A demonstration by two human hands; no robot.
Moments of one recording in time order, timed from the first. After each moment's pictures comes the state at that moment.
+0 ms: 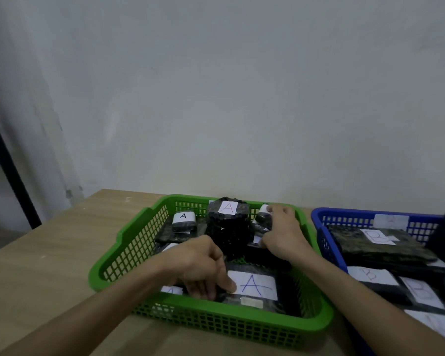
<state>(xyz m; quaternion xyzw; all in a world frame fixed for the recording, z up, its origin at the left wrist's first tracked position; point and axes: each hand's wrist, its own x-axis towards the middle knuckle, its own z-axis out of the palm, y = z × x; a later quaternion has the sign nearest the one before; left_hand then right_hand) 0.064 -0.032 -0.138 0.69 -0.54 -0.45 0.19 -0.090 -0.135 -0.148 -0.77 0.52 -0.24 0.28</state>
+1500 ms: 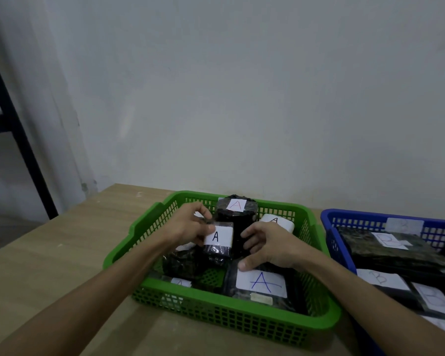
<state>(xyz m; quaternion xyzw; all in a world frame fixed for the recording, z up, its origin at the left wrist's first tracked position) 0.108 -0.060 -0.147 0.68 -0.50 -0.30 0.43 -0.087 -0.130 -0.152 -0.82 0.35 -0.11 0.45</state>
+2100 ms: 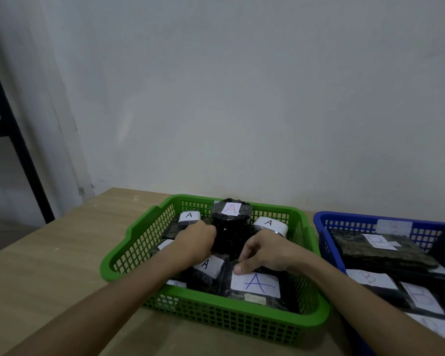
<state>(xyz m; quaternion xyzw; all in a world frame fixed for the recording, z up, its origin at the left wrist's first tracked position) 0.081 -0.070 -0.158 0.77 -0.64 0.00 0.00 -0.090 -0.130 -0.156 -0.84 0.31 -0.07 0.44</state>
